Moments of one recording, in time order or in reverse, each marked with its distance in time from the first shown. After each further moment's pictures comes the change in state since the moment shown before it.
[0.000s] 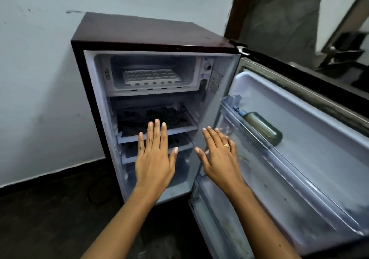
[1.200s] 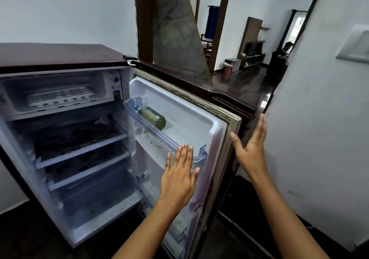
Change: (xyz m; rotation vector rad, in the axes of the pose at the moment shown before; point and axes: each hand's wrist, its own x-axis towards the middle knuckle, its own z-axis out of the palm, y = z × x) left_hand -0.115 0.285 -0.031 -0.277 -0.267 0.425; right_hand -0.194 0.203 -0.197 0.475 0.506 0.585
